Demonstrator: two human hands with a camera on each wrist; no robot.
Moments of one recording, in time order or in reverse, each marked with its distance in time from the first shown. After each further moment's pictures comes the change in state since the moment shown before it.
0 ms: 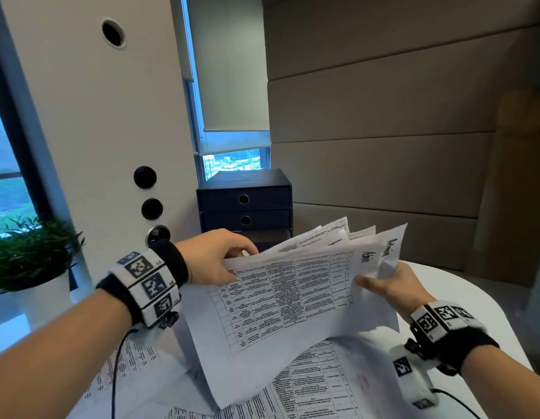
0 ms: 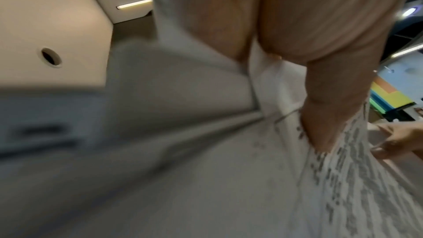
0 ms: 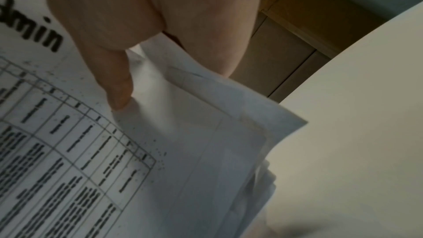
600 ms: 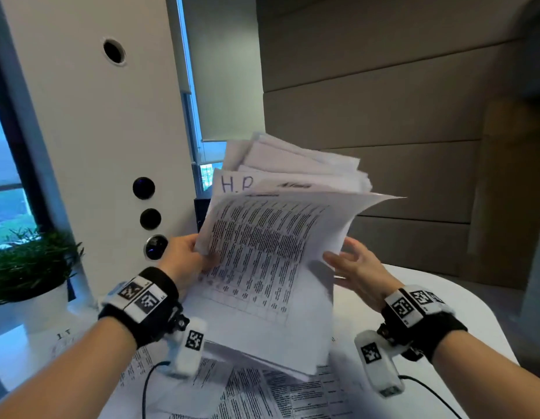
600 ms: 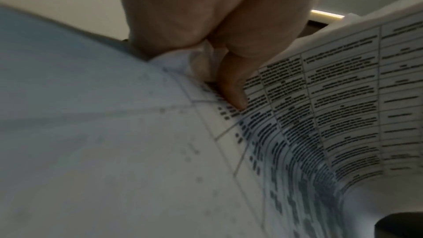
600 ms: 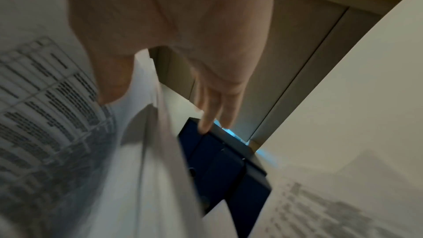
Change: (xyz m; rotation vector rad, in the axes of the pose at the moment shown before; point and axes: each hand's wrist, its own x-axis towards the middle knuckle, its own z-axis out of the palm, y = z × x) left_hand -0.003 -0.026 0.024 -0.901 0.629 -0.349; right_hand 0.008 -0.049 0.040 0.284 -0.075 0.093
